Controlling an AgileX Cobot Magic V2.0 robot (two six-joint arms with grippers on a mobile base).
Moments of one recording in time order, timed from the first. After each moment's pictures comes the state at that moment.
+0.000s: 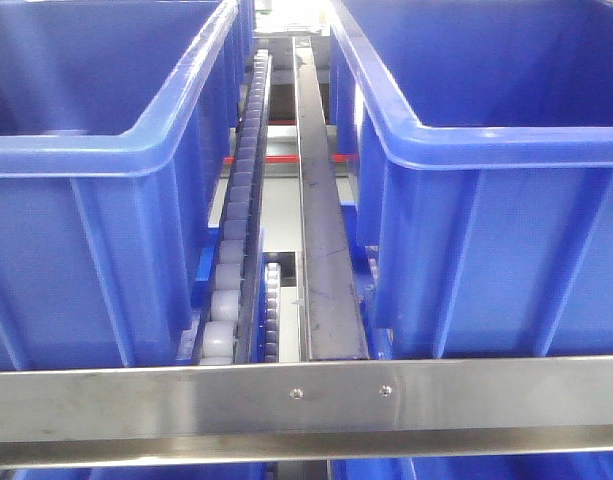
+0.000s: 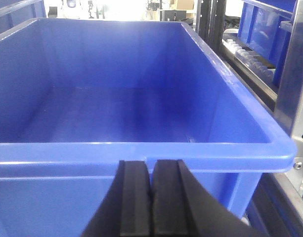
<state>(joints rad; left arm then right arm) -0.06 -0.01 0.01 -0.12 0.05 0.13 -0.04 -0.01 0.03 0.08 0.02 -0.03</state>
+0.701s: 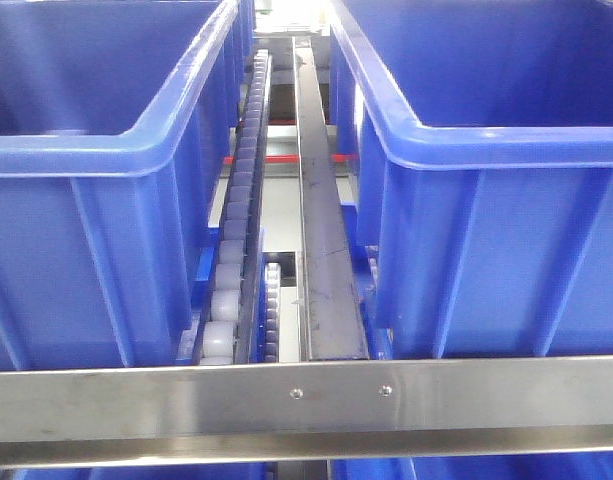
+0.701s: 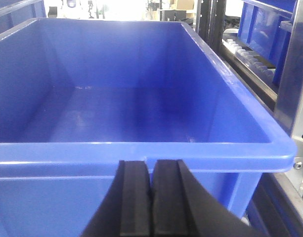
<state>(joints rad) -0.06 -0.01 0.01 -0.11 0.03 0.05 -0.04 -0.01 0.03 0.08 0.02 -0.03</state>
